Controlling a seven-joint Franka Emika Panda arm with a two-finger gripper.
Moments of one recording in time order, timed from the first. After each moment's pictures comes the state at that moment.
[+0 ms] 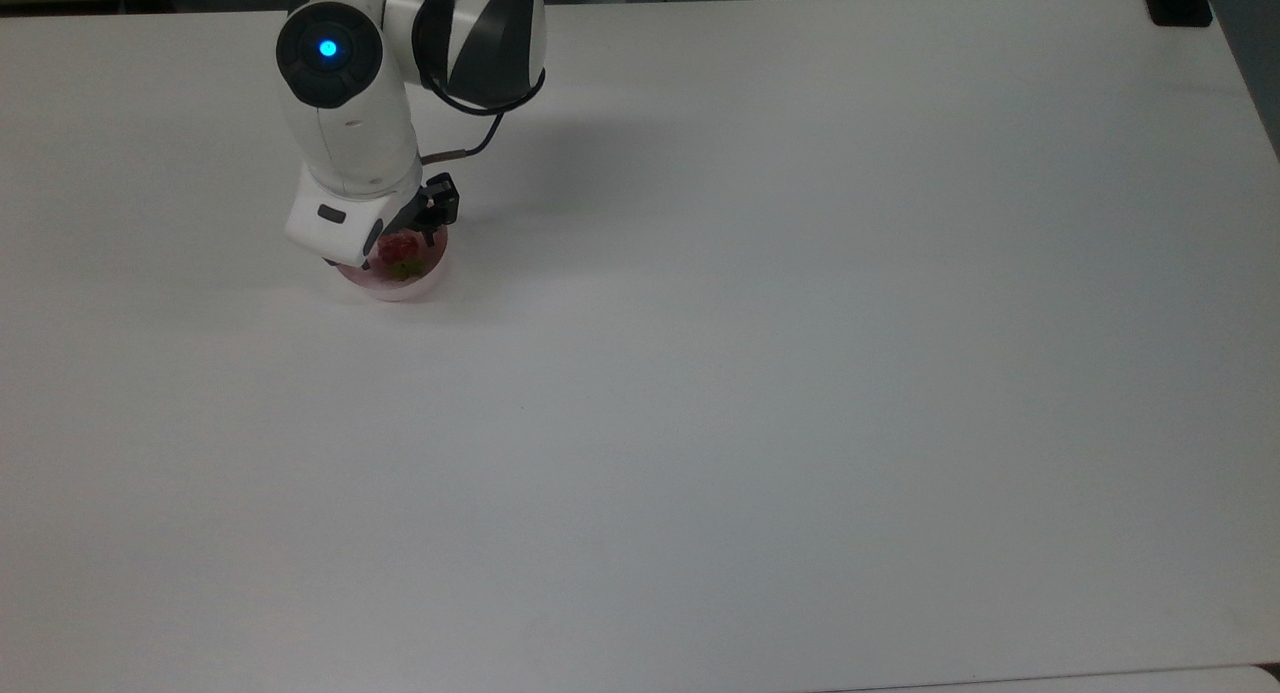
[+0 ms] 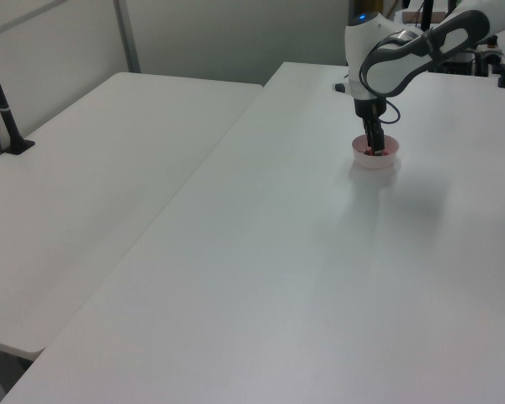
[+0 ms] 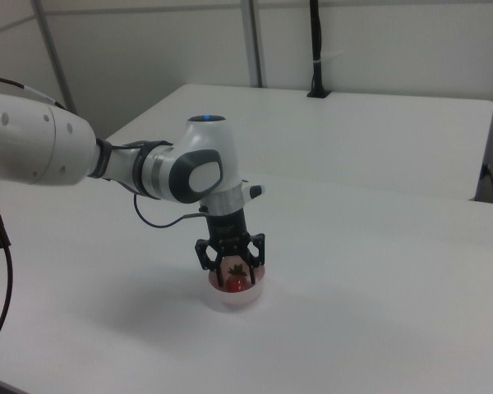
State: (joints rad) arm 0.06 0.38 -0.25 -1.84 -0.07 2.11 -0.62
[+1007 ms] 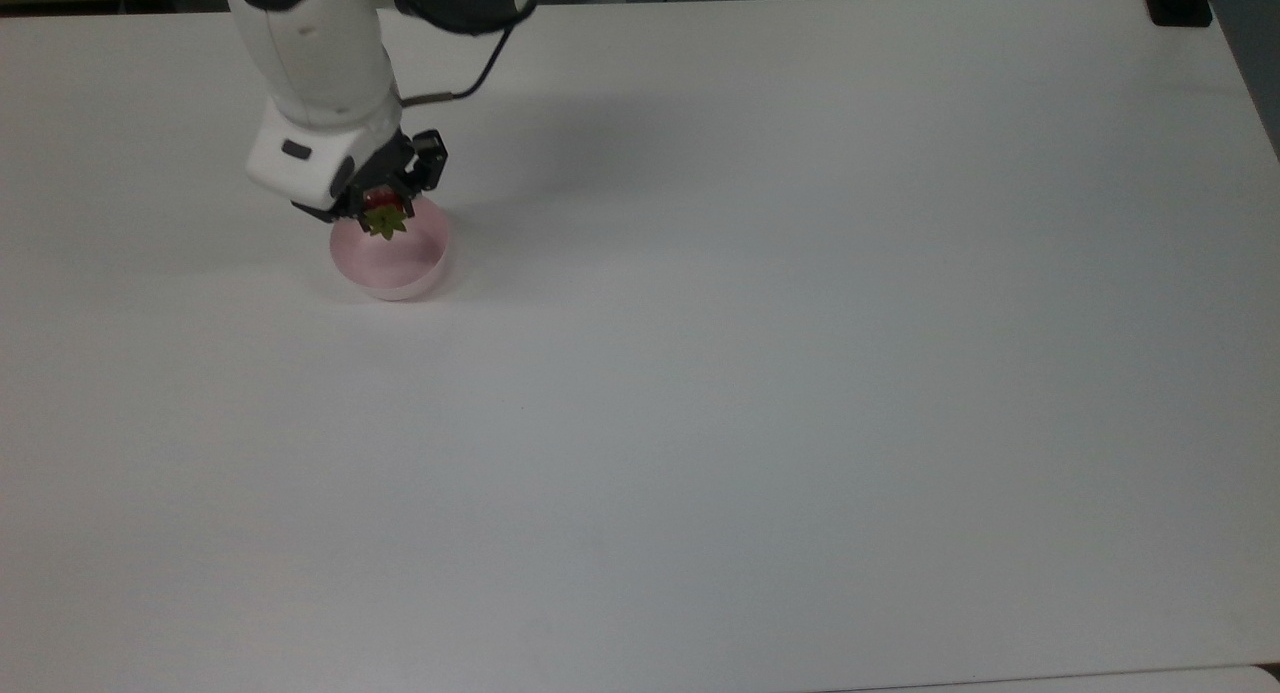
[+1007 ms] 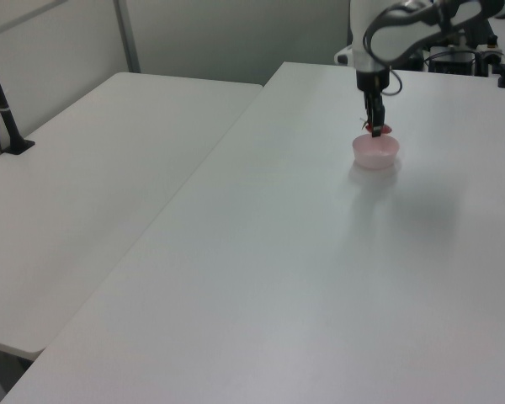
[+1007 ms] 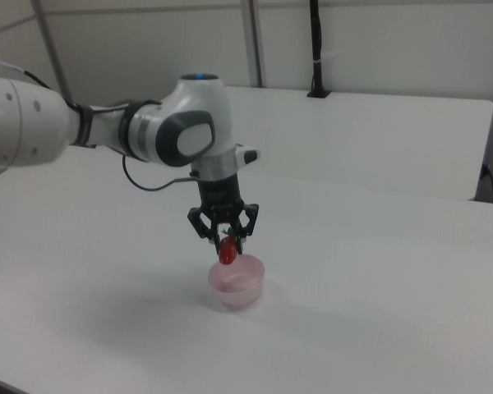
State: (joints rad) arm 0.06 0.27 -0.26 -1.79 -0.03 1.98 -0.62
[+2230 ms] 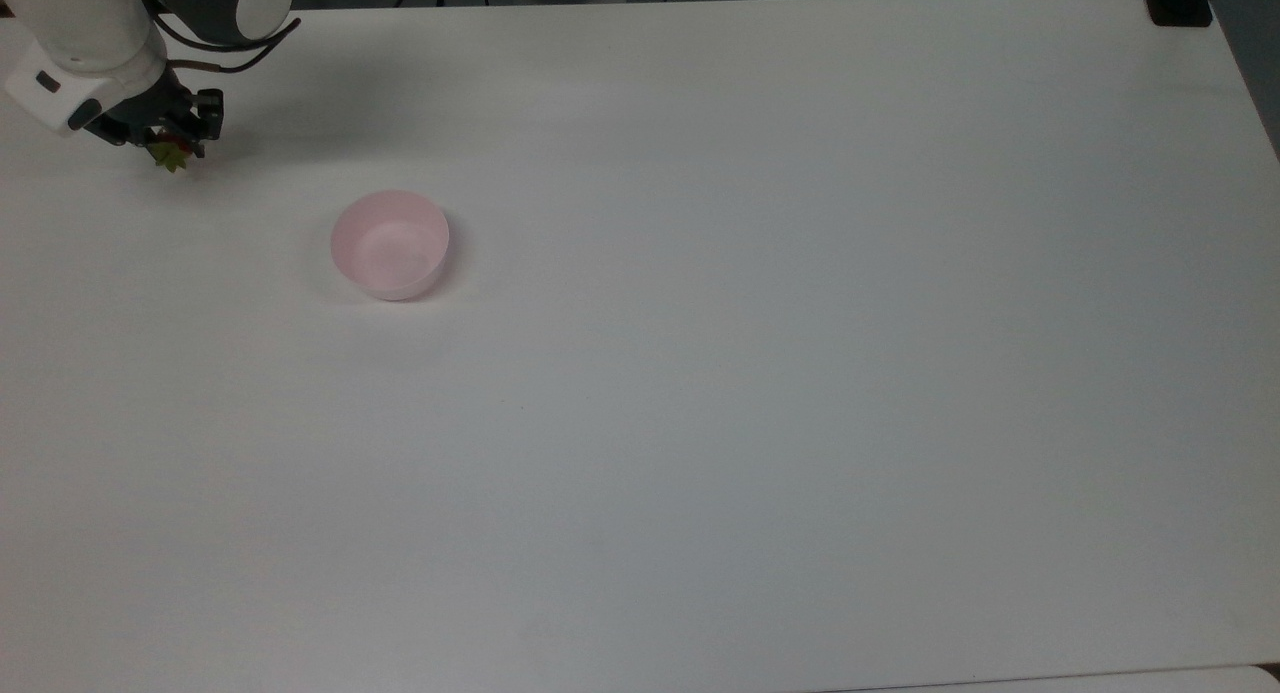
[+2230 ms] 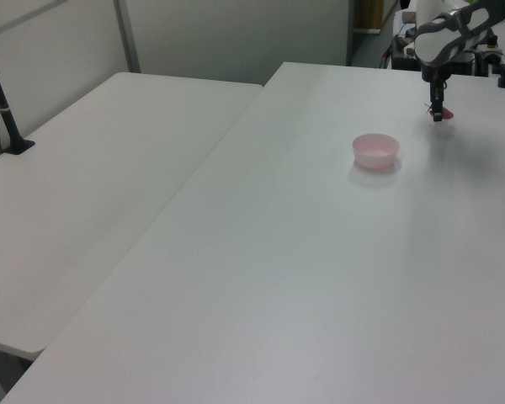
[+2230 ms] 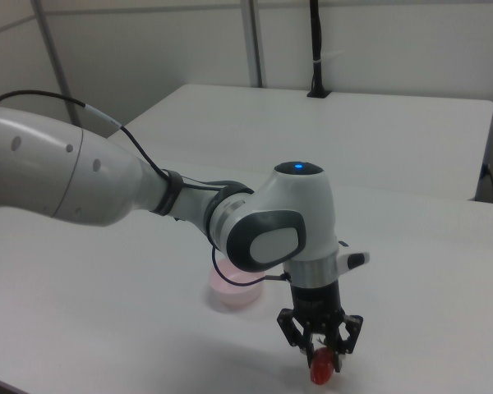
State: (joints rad) arm -0.09 0.38 -0.55 -1.91 -0.03 2.21 -0.78
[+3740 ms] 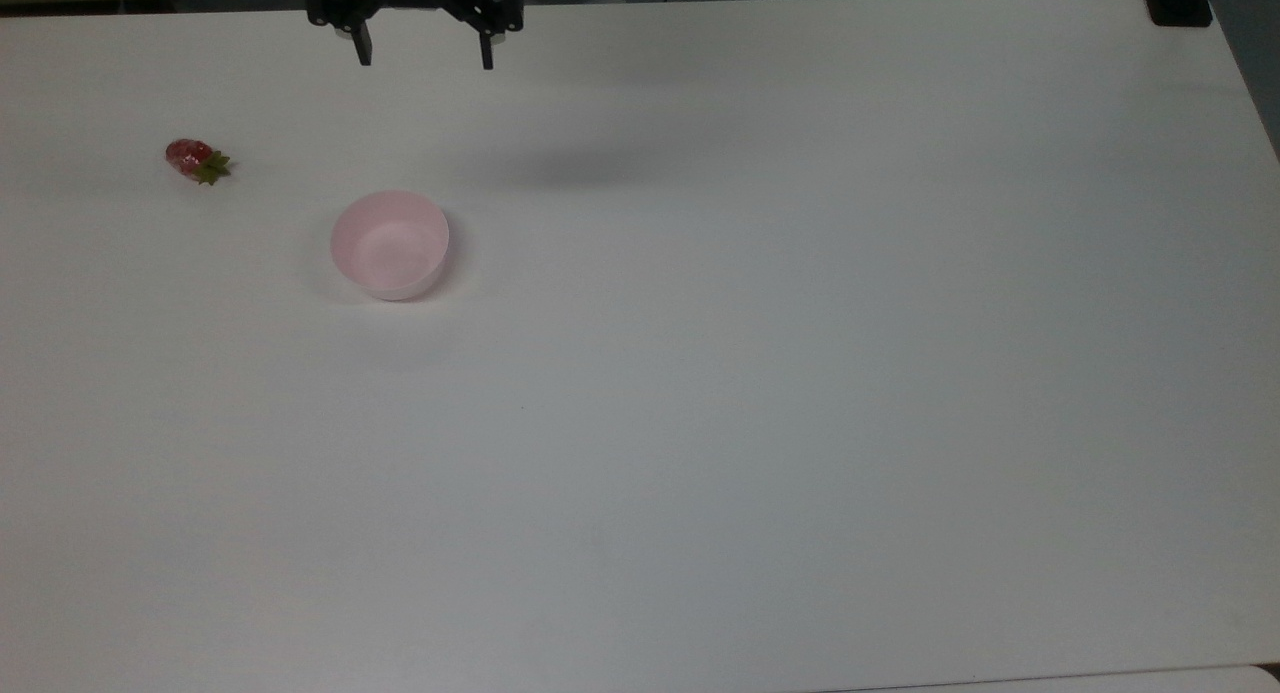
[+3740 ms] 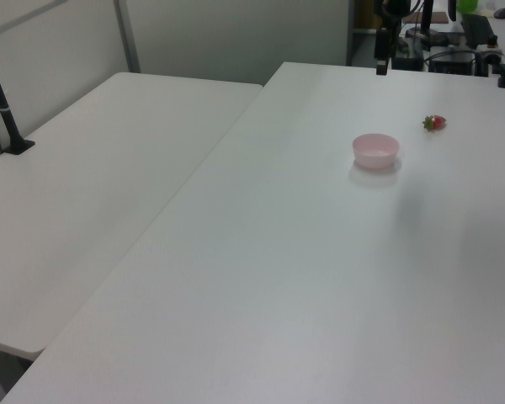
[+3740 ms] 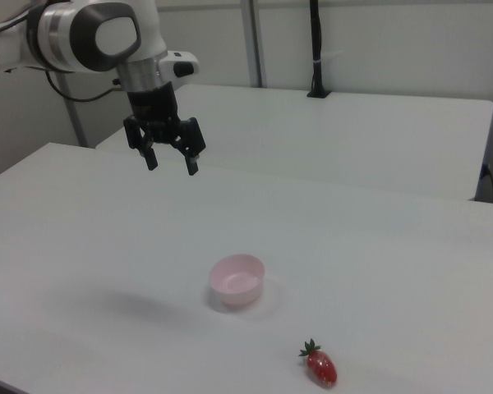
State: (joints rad) arm 0.09 0.03 -0.15 -1.66 -0.06 1.71 -0.11
